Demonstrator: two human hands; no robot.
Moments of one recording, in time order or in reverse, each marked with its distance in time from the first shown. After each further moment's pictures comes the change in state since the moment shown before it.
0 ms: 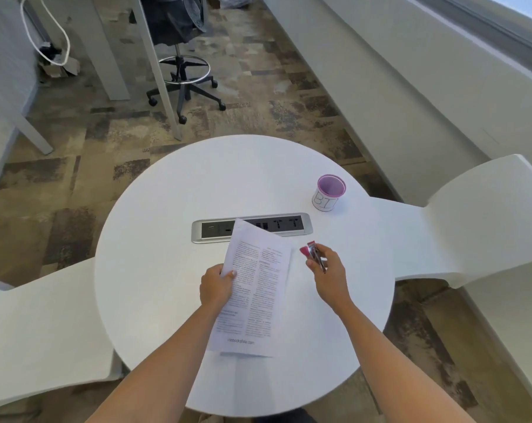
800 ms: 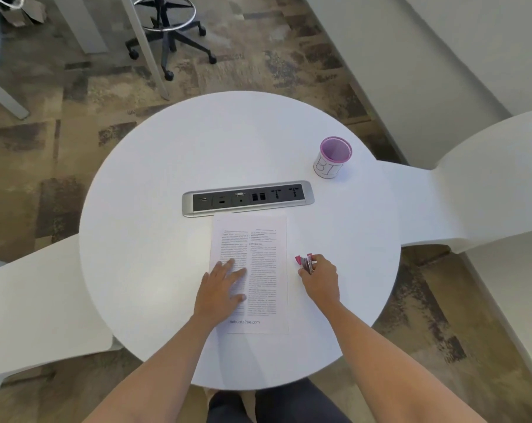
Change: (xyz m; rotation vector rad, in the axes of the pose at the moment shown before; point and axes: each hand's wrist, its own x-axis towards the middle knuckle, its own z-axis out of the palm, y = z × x) left_hand -0.006 -0.087 0.023 0.685 -0.283 0.434; right_hand -0.012 0.071 0.032 -0.383 0.001 0.273
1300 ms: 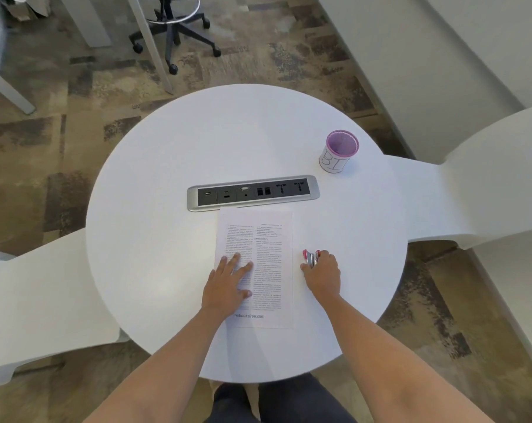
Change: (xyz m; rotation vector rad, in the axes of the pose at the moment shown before) left_hand -0.002 0.010 -0.005 0.110 -0.094 -0.044; right_hand 0.002 -0.005 0.011 -0.165 -0.019 0.077
